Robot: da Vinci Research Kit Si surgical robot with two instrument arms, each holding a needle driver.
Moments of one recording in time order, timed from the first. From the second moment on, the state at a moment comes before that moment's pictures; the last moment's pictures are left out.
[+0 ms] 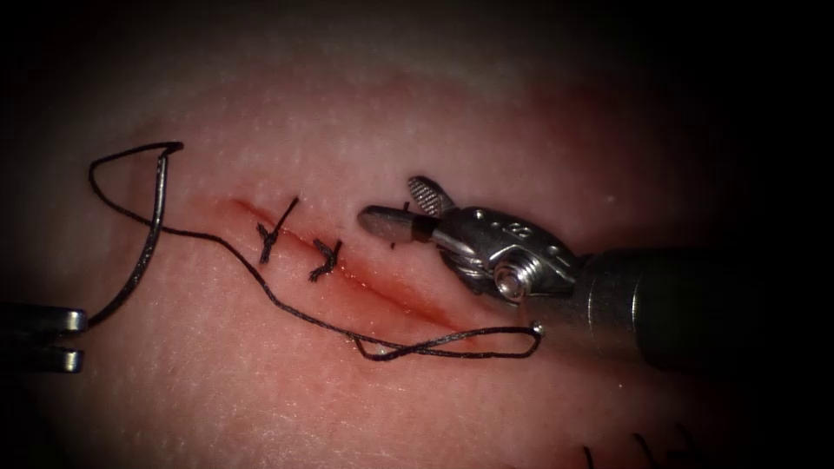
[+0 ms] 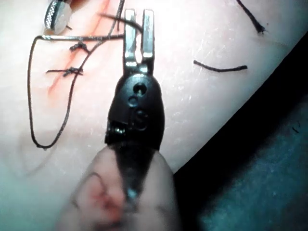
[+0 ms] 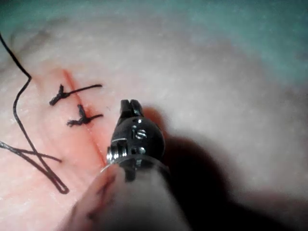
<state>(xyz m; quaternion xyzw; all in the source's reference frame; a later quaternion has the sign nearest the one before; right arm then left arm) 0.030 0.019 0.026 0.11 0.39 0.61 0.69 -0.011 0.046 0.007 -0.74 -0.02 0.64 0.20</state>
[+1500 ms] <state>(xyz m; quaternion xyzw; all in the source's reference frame) 0.028 0.026 0.020 0.08 0.40 0.62 0.67 -0.010 0.048 0.009 -0.74 0.01 0.65 0.19</state>
